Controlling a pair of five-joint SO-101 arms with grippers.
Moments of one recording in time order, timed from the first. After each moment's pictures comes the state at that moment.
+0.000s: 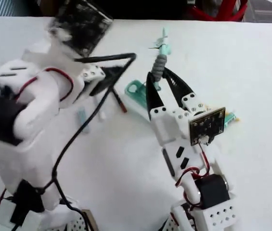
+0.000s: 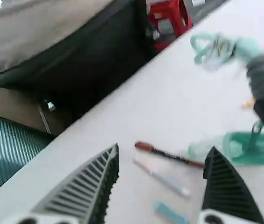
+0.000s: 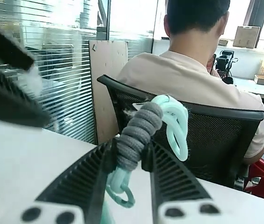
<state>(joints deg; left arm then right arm) 14.0 -10.0 -49.4 102.0 -26.9 -23.0 -74.3 54.7 24.8 5.7</state>
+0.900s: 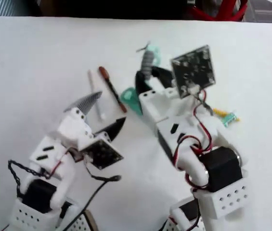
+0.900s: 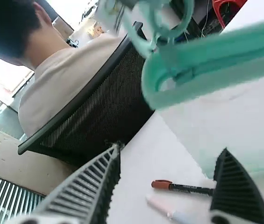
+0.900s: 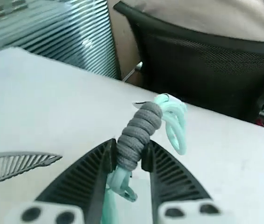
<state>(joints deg) 17.5 -84.8 68.4 36.7 -41.7 -27.8 -46.9 13.1 64.1 2.6</state>
